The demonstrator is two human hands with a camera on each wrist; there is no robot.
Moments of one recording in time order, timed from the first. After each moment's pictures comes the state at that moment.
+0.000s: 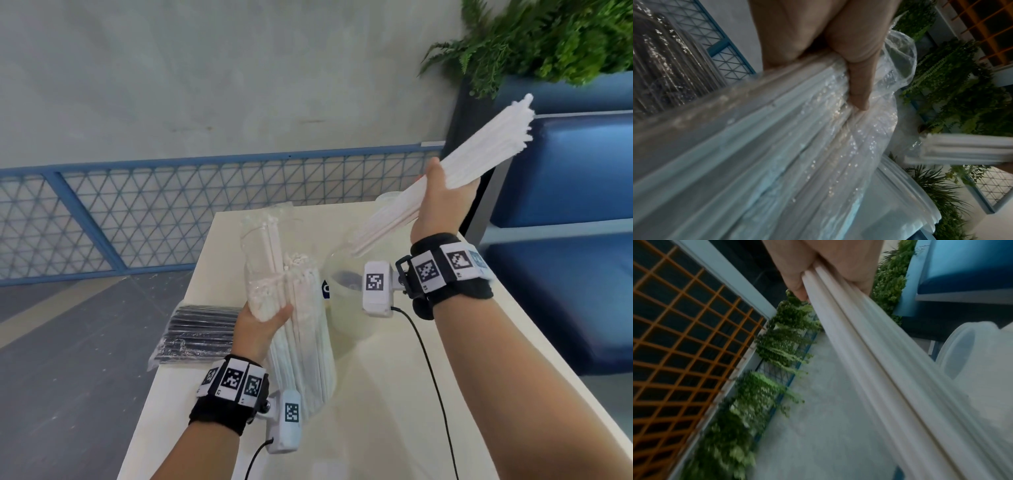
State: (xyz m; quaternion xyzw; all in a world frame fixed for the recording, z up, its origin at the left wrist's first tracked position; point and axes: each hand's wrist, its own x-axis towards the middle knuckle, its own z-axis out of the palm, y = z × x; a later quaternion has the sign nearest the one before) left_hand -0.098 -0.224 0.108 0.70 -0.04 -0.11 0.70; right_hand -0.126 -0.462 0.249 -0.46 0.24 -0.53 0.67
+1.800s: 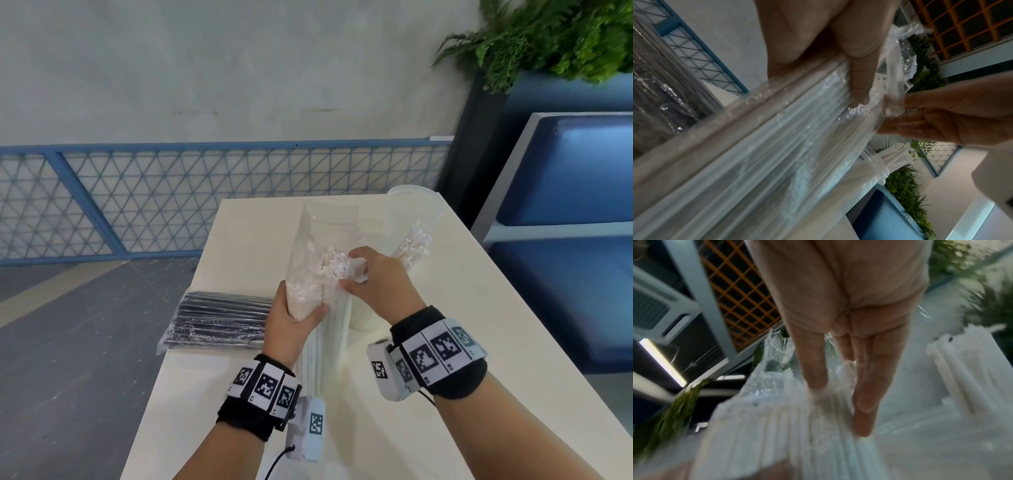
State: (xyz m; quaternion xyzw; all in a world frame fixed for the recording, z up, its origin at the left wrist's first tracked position) left_hand -0.117 -0.233 0.096 0.68 -0.13 -0.10 0.71; right_hand -0.164 -0.382 0.180 -0.93 0.15 -0.11 0.32
